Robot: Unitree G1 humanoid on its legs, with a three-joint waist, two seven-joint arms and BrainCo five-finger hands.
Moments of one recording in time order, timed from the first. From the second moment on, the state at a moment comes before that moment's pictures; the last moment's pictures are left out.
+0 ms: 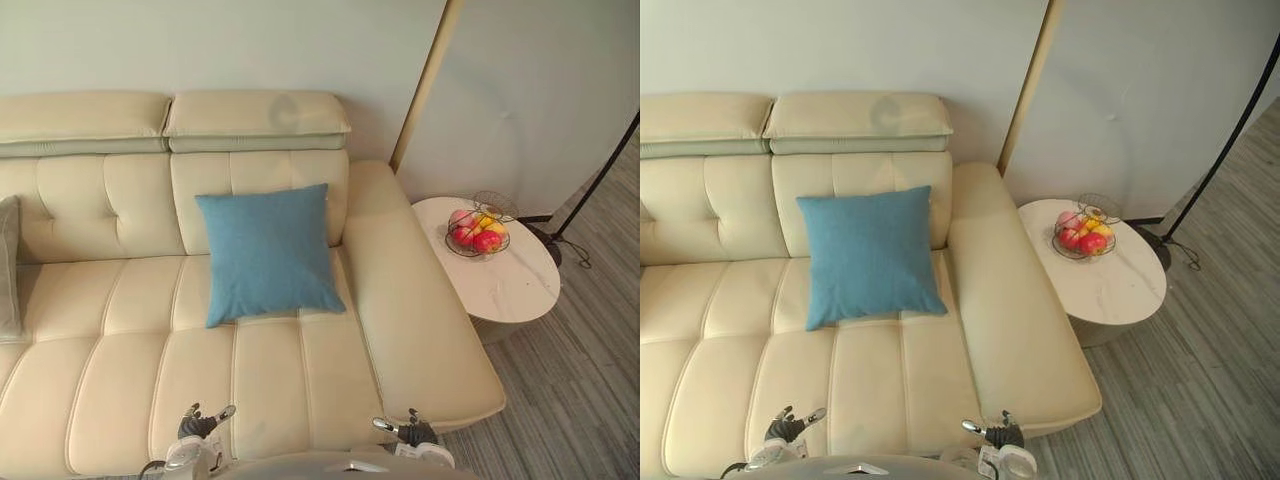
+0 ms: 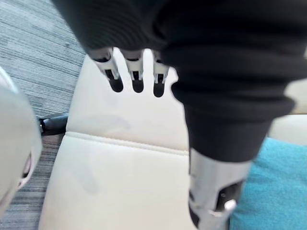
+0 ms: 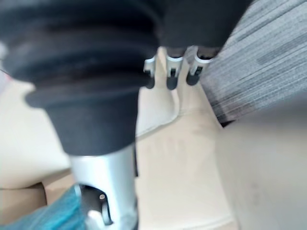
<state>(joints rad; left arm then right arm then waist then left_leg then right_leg) 0.09 0.01 0.31 0.95 0.01 -0.02 0.12 0.14 0.04 -0.30 0.84 -0.04 -0.03 -0.08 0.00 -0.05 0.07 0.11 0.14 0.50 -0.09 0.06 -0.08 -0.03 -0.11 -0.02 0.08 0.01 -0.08</state>
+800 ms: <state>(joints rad) 0.07 -0.02 0.29 0.96 0.00 0.00 0.14 0.06 -0.01 -0.35 0.94 -0.04 -0.02 -0.11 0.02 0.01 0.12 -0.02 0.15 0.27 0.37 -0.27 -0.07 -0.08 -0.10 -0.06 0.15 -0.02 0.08</state>
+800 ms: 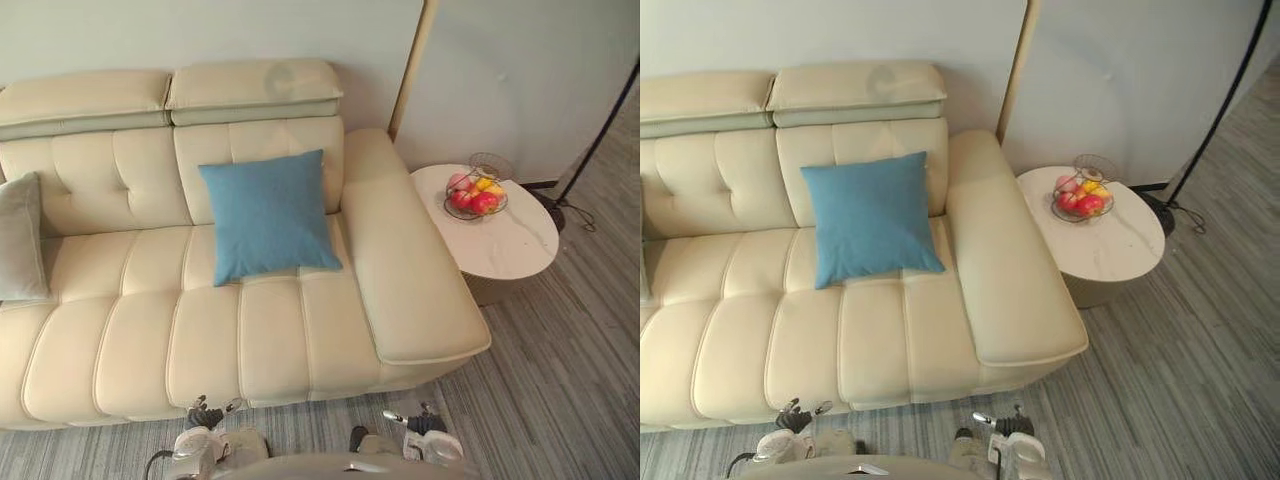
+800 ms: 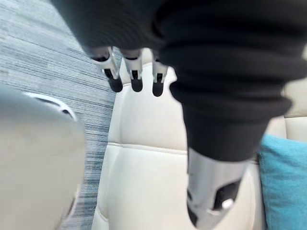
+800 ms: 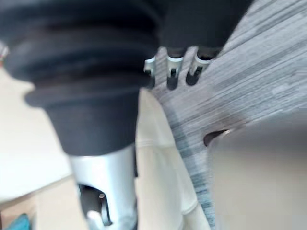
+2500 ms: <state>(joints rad) -0.02 -0.03 0.38 1.04 -0.02 0.02 0.10 -0.02 0.02 -0.36 0.96 0.03 0.03 -0.11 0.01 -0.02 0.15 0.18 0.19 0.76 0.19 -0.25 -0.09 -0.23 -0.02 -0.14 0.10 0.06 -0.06</state>
